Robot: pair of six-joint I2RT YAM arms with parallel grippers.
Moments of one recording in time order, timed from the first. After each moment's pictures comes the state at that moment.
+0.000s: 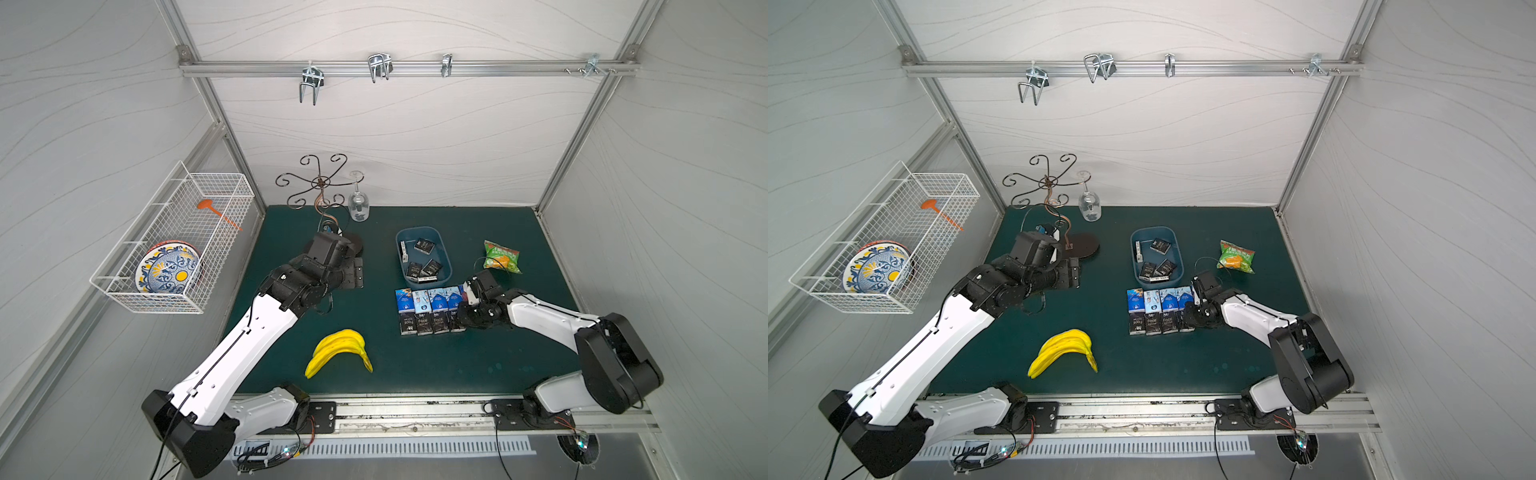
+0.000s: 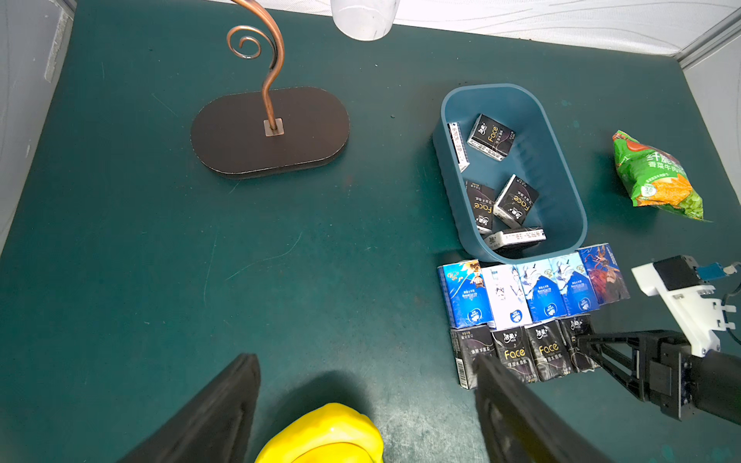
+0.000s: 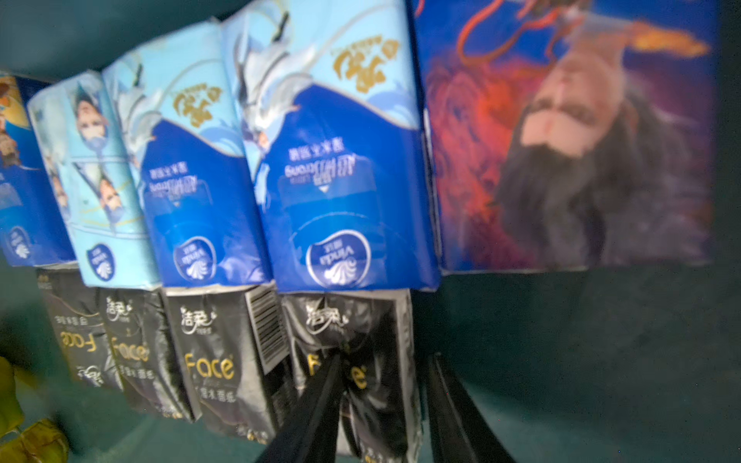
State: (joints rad) left arm -0.53 1.15 1.26 -0.95 -0.26 -0.47; right arm 0.51 1.44 0.69 -0.44 -0.16 0.49
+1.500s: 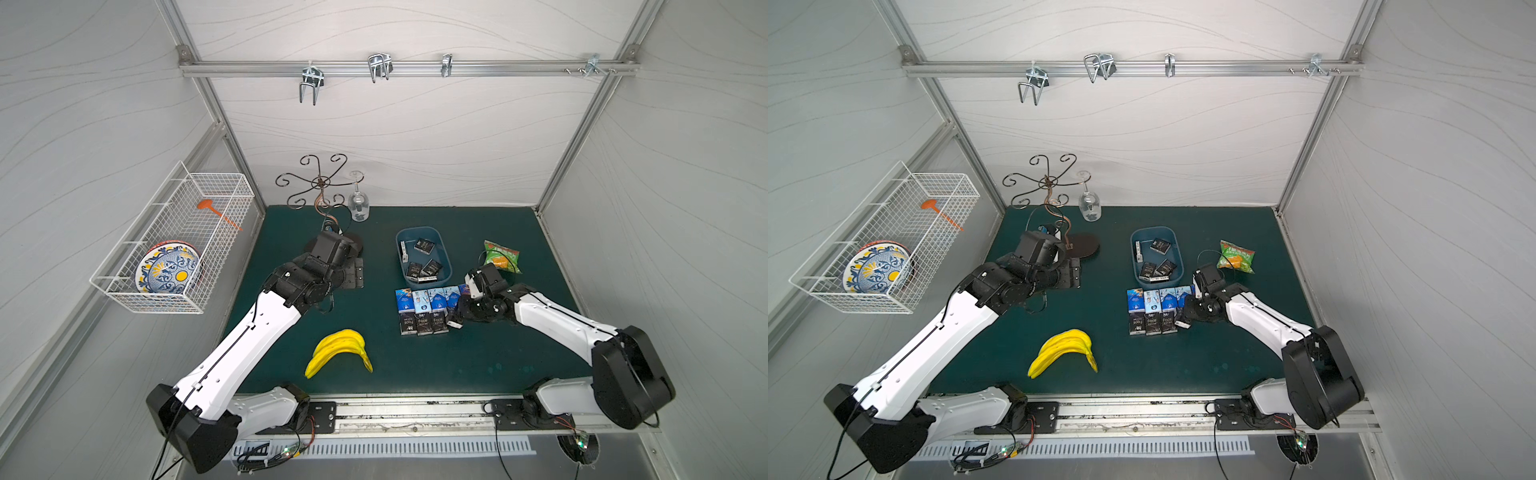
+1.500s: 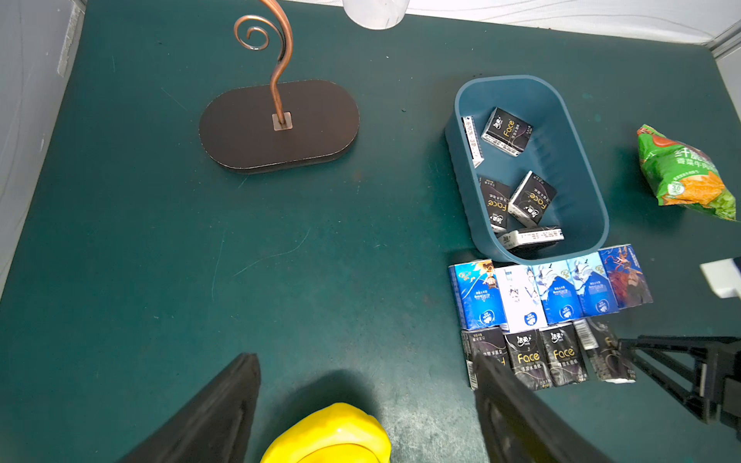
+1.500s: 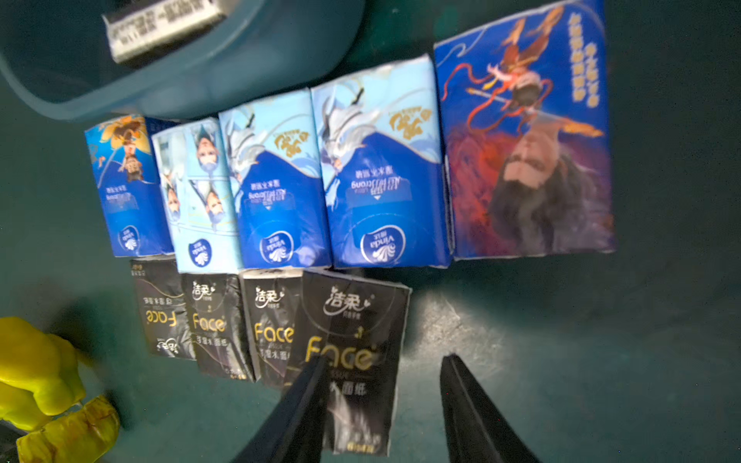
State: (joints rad) left arm -0.53 1.17 1.26 -0.96 -0.28 -0.48; right arm 0.50 1.35 0.77 -0.54 -0.15 0.48
